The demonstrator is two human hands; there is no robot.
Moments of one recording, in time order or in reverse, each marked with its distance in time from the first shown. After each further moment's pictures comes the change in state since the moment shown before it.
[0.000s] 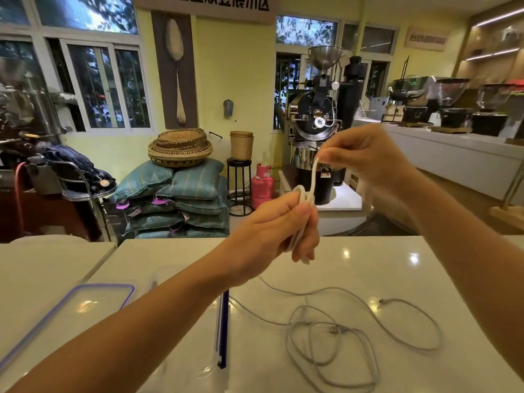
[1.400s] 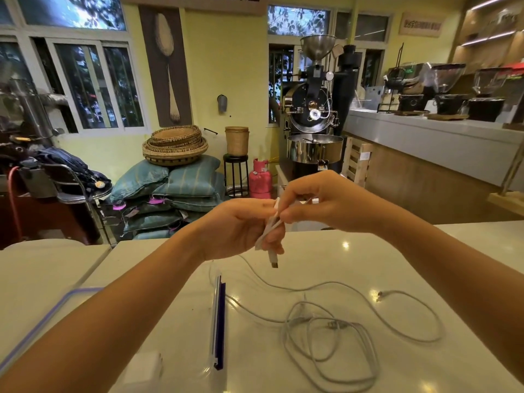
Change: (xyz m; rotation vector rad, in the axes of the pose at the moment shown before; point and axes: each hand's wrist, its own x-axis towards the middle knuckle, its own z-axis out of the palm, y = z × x) left_hand 0.018 -0.029 -0.060 -0.330 -0.260 -0.386; right_hand -0.026 -0.004 0.039 -0.067 -0.391 0.023
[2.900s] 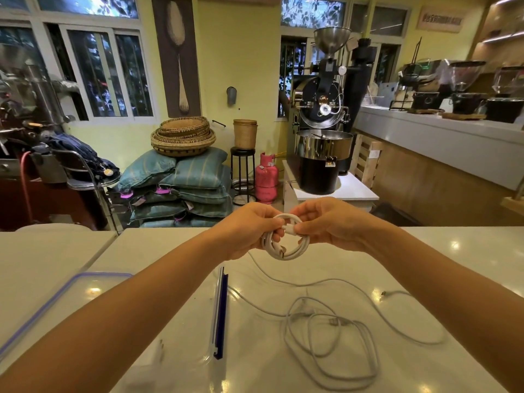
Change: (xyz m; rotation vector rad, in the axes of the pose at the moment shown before) left_hand 0.017 -0.027 0.002 0.331 0.657 -0.141; right_hand 0.004 0.064 0.030 0.782 -0.068 0.534
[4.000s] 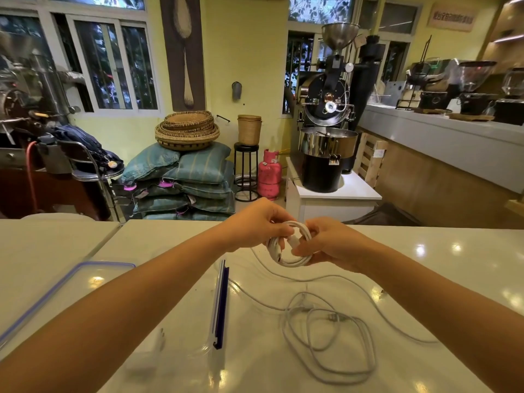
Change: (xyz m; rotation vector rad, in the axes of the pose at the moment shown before) left_hand 0.003 -0.005 0.001 0.494 -0.015 0.184; right_hand -0.005 0.027 0.019 -0.129 0.102 0.083
